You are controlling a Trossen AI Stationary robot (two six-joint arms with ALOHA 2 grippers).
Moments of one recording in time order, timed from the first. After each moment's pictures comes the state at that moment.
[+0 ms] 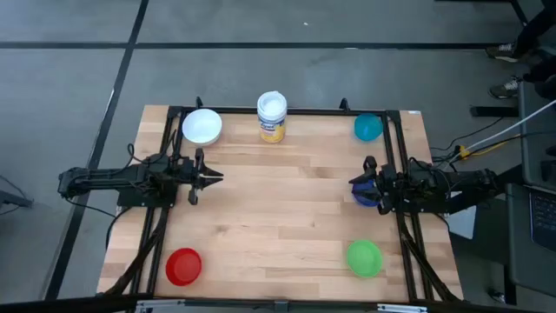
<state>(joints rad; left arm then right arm) 0.11 0.12 0.01 0.08 0.09 -0.06 0.10 0.00 0.02 0.02 -0.06 0.23</state>
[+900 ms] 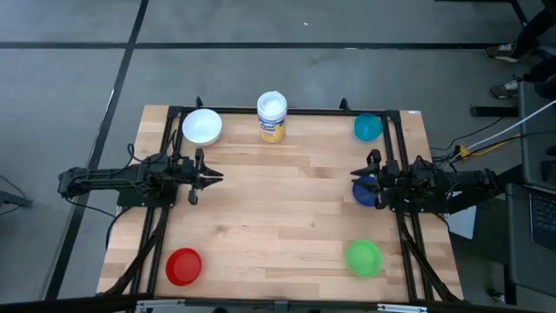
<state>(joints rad) 0.11 0.13 0.01 0.08 0.09 -0.06 0.10 0.00 0.02 0.12 0.09 0.14</state>
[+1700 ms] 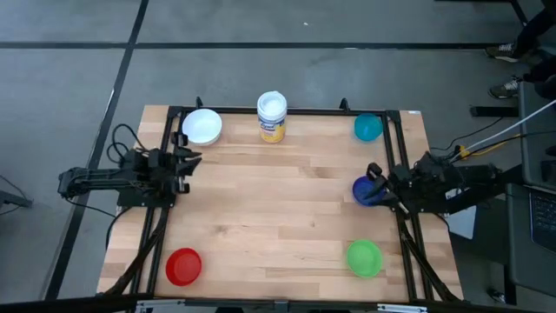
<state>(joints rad) 0.11 0.12 0.02 0.69 0.02 0.13 0.17 0.07 0.20 -0.08 -0.32 0.35</state>
